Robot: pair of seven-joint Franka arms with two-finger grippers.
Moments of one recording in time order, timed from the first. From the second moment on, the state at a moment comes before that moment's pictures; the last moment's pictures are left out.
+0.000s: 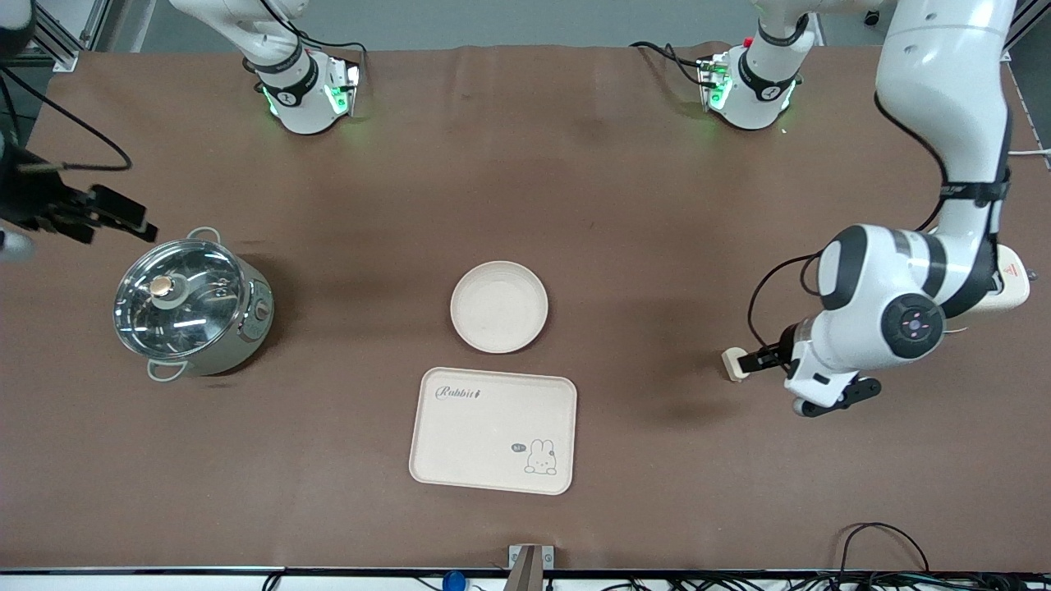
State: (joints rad) left arm -0.07 0.58 -0.12 -1.58 0.01 2.03 -0.51; right arm -0.07 0.05 0.04 -1.60 0.14 1.61 0.01
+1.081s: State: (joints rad) left arm -0.08 0.74 -0.12 -1.59 0.01 2.21 -0.54; right arm 0.01 0.21 0.04 -1.69 0.22 1.81 0.01
